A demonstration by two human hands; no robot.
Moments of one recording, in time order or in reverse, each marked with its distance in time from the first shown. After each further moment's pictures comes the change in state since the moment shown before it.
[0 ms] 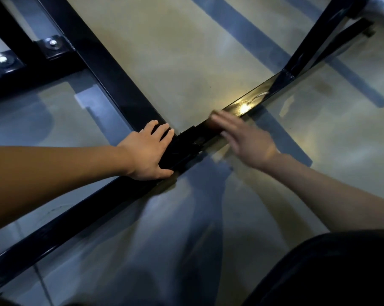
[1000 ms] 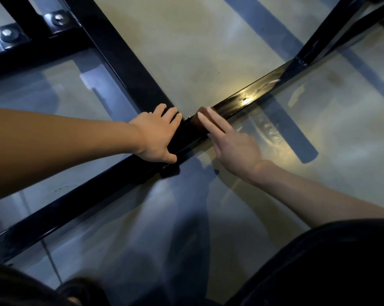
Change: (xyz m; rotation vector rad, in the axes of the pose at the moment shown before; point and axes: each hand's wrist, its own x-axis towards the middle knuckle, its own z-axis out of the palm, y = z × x) left_hand 0.000 0.002 -0.008 0.040 -0.040 0.019; right_hand -0.018 -0.059 0.030 -0.143 -0.098 0.029
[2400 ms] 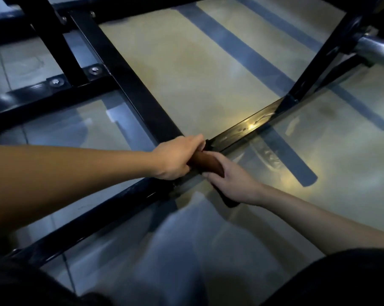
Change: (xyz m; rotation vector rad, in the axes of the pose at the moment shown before) left_hand -0.022 0.012 -0.030 -0.621 0.277 0.080; right_hand -0.018 -0.030 -0.036 0.788 -0.165 0.172
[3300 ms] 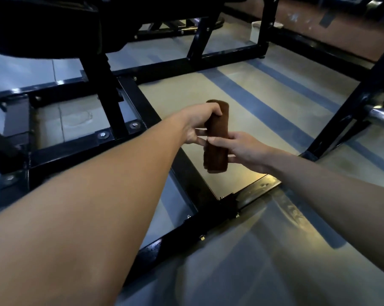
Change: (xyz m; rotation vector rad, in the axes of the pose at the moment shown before) left_hand 0.044 -0.006 -0.184 -1.244 0.286 -0.516; right_hand 0.108 -0.147 -0.100 0.514 -0.131 0.009
